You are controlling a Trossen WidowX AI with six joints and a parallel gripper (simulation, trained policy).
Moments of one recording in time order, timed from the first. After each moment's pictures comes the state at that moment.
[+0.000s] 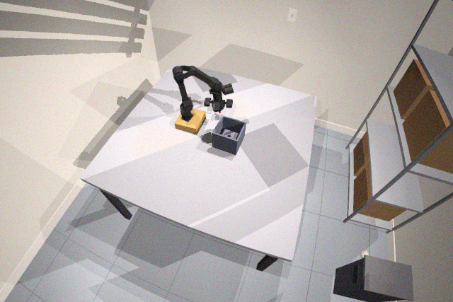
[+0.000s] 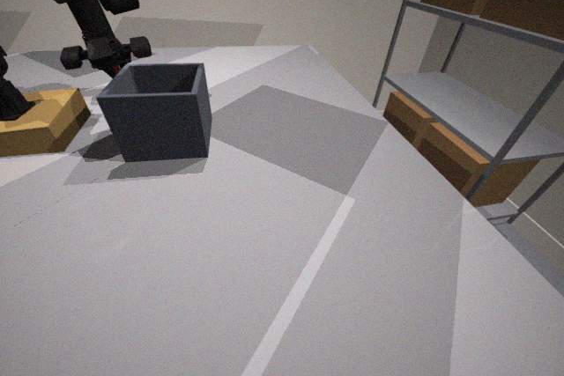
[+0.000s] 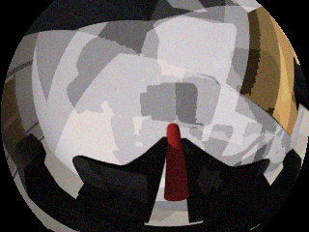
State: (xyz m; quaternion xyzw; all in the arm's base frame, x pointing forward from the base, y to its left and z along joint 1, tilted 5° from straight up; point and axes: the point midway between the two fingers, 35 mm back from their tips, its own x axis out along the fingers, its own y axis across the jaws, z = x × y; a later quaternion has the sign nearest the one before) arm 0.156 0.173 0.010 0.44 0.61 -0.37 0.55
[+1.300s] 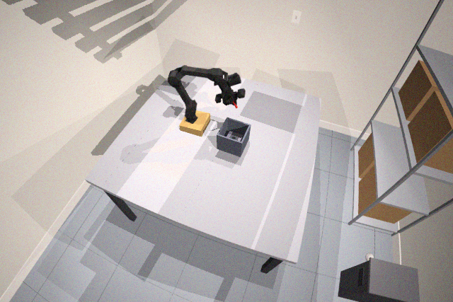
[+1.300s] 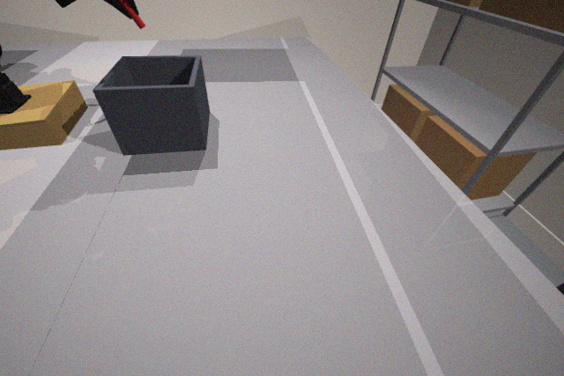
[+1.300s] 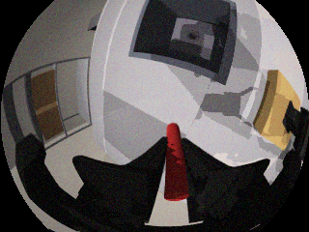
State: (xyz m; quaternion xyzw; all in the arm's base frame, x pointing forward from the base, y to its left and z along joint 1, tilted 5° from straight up) arm 0.251 0.136 0.158 0.52 0.51 -0.28 0.63
